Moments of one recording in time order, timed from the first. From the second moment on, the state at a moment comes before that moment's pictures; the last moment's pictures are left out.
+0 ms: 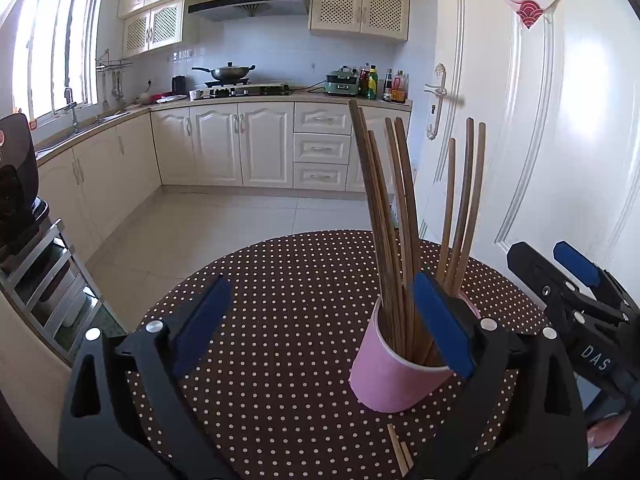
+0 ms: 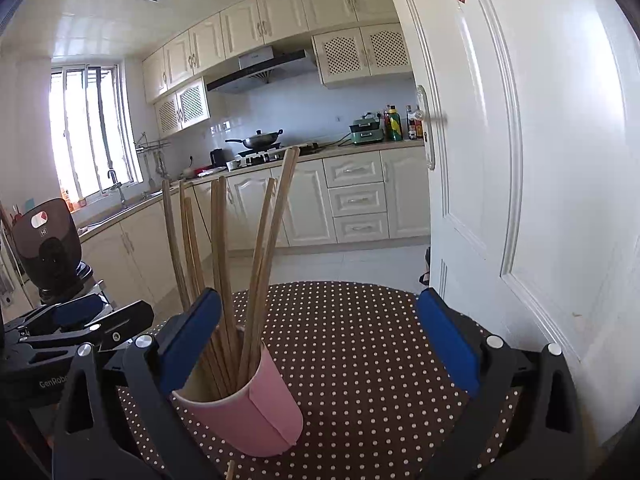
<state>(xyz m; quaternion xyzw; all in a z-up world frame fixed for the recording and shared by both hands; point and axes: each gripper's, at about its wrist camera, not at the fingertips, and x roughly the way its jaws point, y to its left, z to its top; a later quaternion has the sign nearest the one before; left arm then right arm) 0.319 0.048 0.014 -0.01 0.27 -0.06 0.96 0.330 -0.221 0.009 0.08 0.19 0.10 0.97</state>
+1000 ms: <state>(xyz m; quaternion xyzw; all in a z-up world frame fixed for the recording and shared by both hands) 0.228 0.071 -0.002 0.00 0.27 -0.05 0.96 0.266 -0.217 -0.016 0.05 0.32 0.13 0.94</state>
